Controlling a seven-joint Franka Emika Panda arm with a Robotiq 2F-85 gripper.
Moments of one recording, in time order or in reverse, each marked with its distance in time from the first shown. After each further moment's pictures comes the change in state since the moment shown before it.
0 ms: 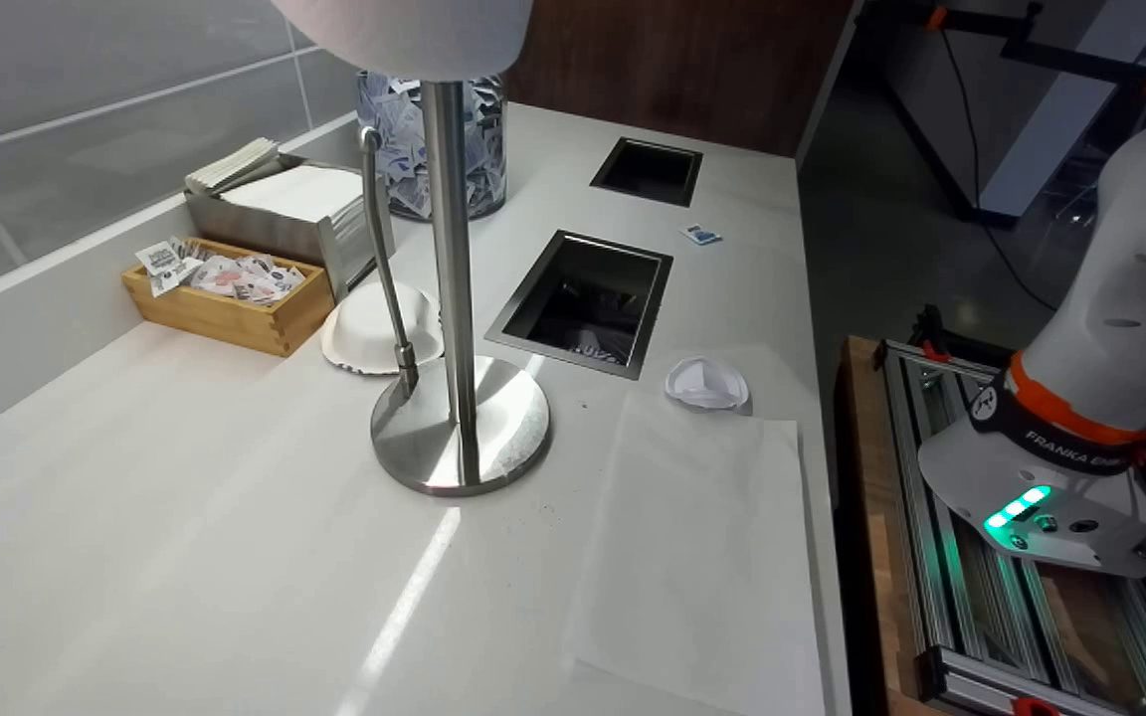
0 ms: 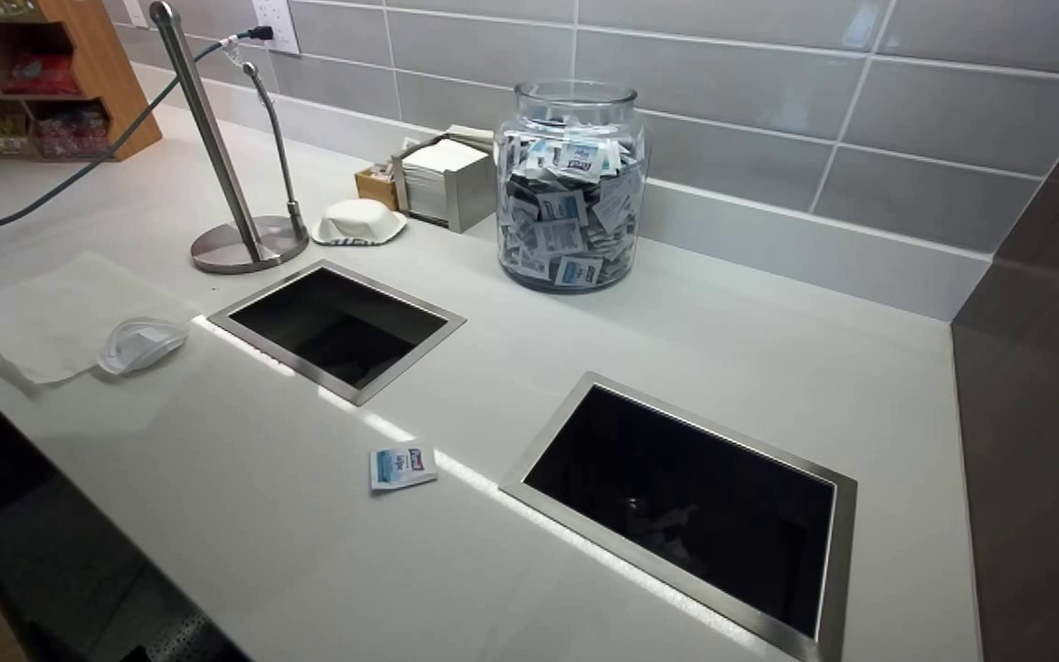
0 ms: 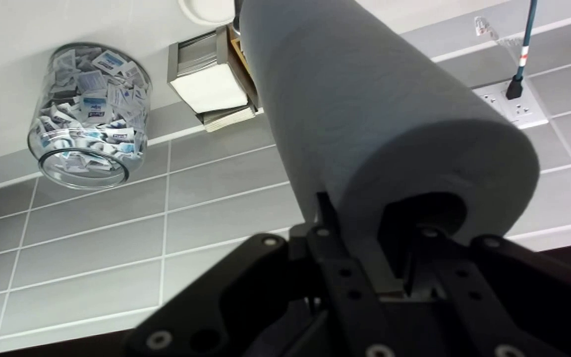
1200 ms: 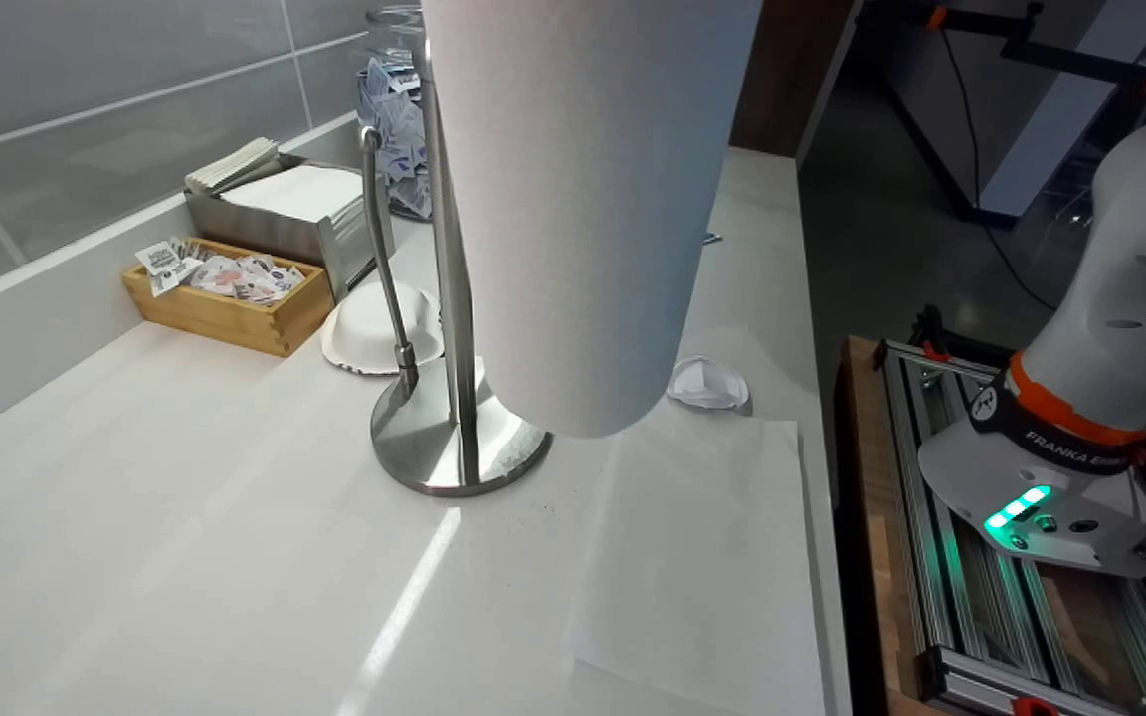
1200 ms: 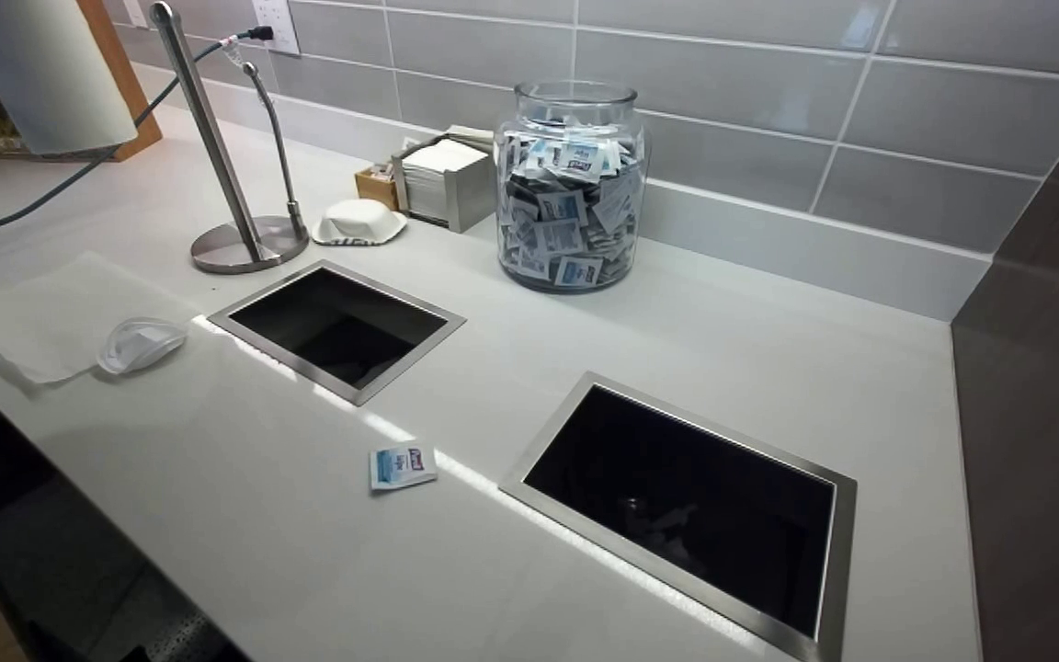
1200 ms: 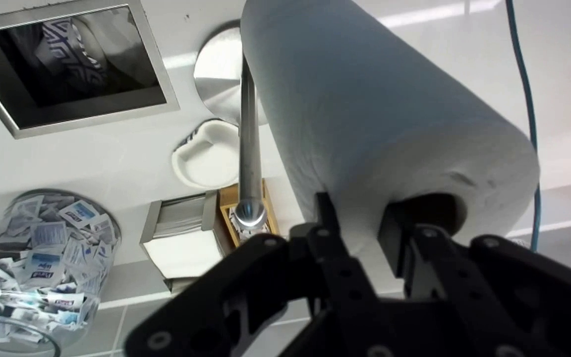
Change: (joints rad) arm 0.052 0.023 -0.115 -0.247 0.279 -0.001 -0.247
